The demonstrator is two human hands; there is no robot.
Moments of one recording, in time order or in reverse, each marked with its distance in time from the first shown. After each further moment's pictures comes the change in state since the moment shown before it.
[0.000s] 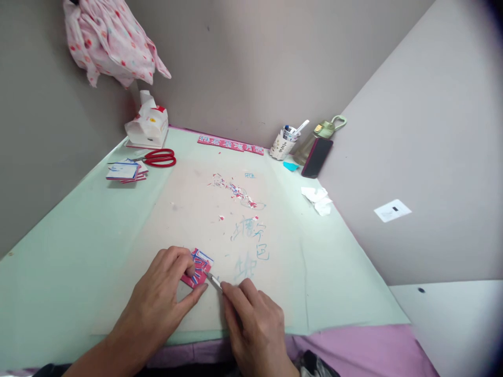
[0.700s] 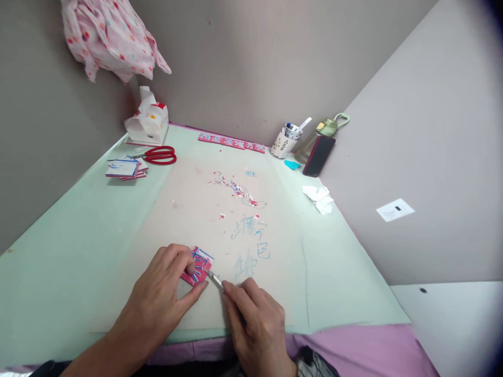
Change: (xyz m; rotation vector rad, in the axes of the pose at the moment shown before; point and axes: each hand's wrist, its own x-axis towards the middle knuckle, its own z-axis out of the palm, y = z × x) left_hand 0.001 0.000 0.000 0.033 -0.010 0.022; right_hand -0.007 0.004 0.005 0.102 0.011 0.035
